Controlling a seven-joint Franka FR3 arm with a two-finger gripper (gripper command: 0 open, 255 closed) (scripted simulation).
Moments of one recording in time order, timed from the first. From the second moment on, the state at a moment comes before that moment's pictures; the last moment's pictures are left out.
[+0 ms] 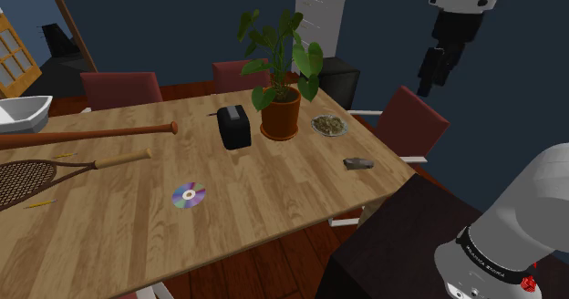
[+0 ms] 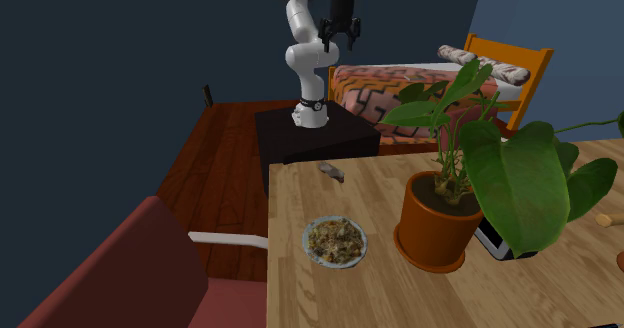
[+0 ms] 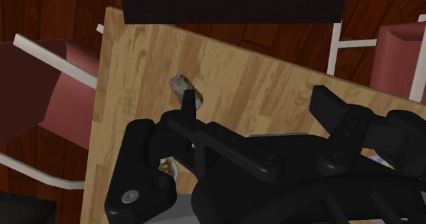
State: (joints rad) arm -0.01 -0.83 -0.06 -2.45 -0.06 1.55 -0.06
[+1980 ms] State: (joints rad) arm 0.03 0.16 -0.29 -2.43 0.06 2.37 -0.60
